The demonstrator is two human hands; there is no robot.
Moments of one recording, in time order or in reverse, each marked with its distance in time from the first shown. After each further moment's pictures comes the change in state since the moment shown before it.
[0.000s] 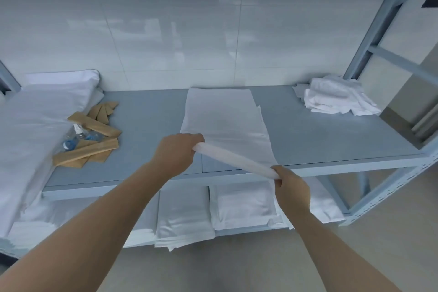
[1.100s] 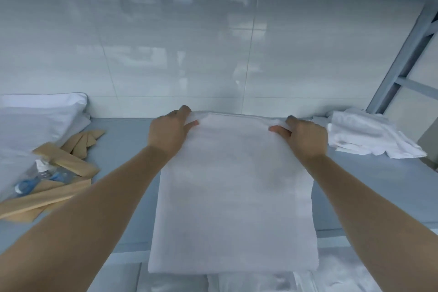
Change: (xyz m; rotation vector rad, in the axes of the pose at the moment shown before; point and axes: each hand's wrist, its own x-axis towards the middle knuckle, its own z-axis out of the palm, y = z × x) left_hand 0.191 -0.097 0.053 0.017 0.483 -0.084; right_hand 0.284 -0.034 0.021 -0.270 0.383 -0.373
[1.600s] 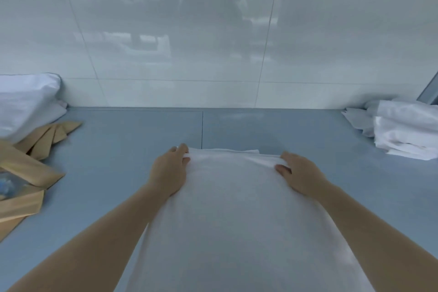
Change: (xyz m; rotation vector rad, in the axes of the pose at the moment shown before) left_hand -0.042 -0.072 0.194 -0.142 -0.339 -0.260; right_hand -0.025 0.010 0.207 0.209 -0.612 -0.011
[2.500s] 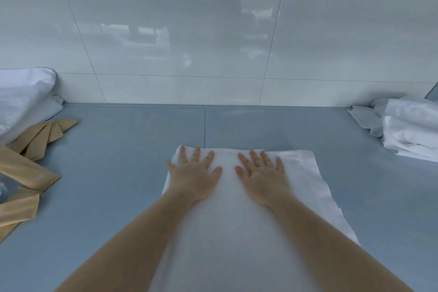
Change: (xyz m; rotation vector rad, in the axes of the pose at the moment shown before) left_hand 0.006 0.030 0.037 0.316 -0.371 -0.085; right_hand 0.010 -0.099 0.041 -0.086 -0.165 0.055
